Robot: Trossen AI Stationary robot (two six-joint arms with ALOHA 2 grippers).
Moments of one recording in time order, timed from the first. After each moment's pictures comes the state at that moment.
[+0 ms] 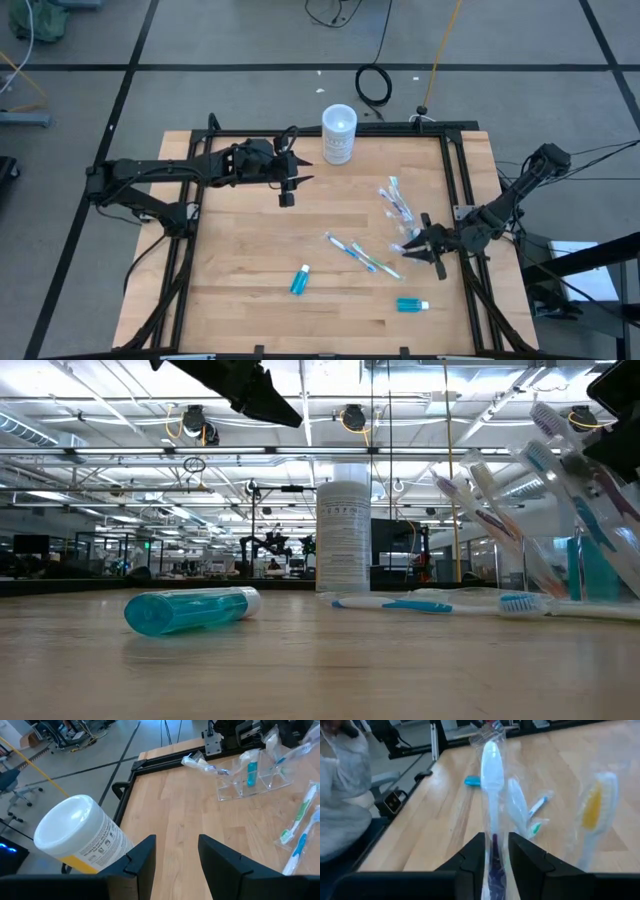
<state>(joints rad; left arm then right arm) 0.19 1.32 1.06 -0.16 -0.08 0.34 0.72 0.51 0.14 0.04 0.50 0.43</state>
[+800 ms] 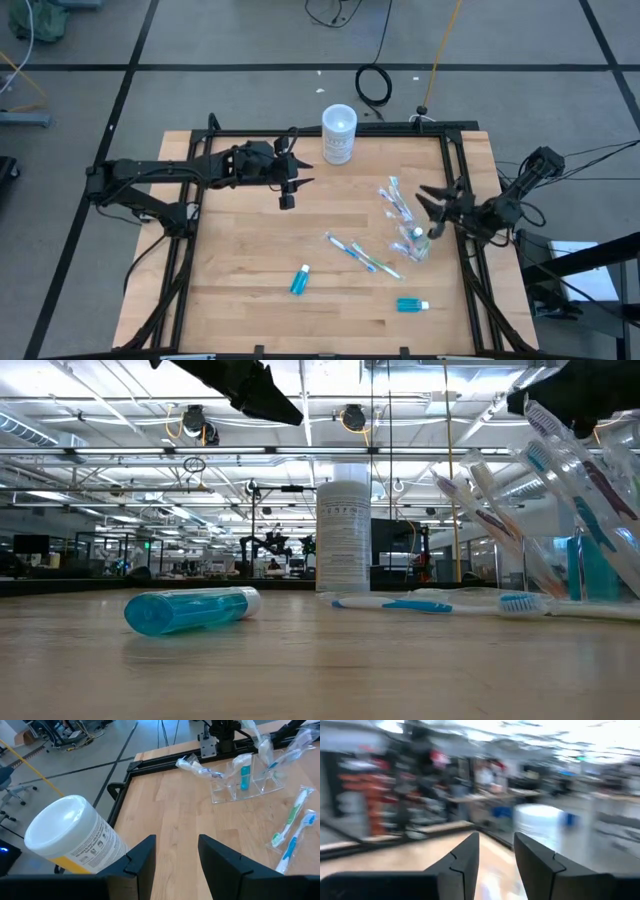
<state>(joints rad) 0.17 1.32 1.06 -0.16 -0.07 0.31 0.72 0.36 0.14 0.58 1.21 -0.29</state>
